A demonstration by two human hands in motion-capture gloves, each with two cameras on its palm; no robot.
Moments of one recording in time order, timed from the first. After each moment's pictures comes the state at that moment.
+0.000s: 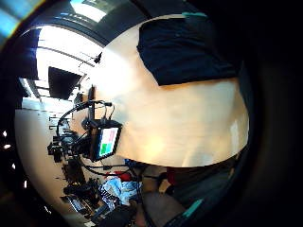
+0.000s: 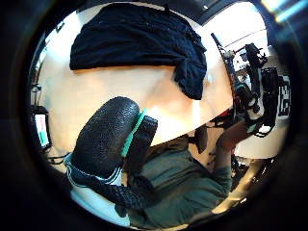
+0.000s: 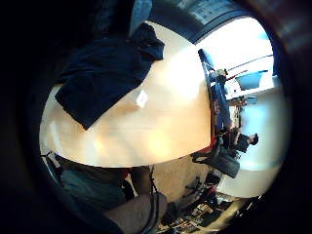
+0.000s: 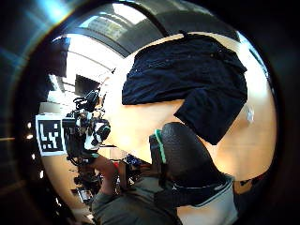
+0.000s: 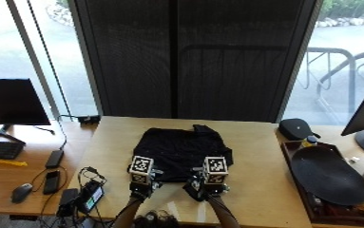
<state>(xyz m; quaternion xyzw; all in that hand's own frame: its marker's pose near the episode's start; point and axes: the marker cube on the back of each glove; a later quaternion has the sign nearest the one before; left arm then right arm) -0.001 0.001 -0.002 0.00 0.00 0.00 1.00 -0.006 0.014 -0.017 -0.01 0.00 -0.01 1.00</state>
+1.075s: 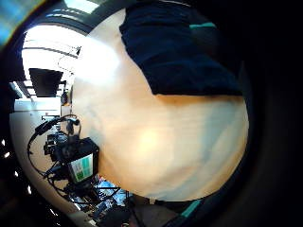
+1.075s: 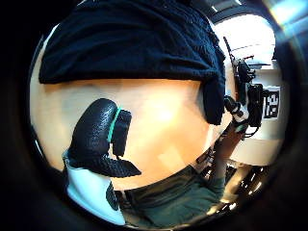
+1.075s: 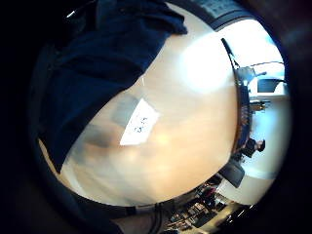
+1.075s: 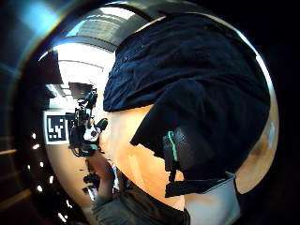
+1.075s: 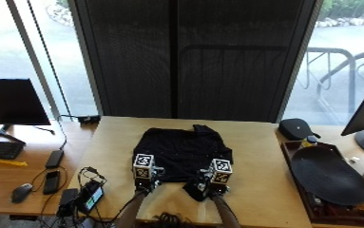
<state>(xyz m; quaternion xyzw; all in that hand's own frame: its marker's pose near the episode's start) -0.002 -0.034 0.056 -0.11 0.02 -0.04 0.99 0.004 -0.032 0.067 -0.01 -0.22 -0.16 0.96</state>
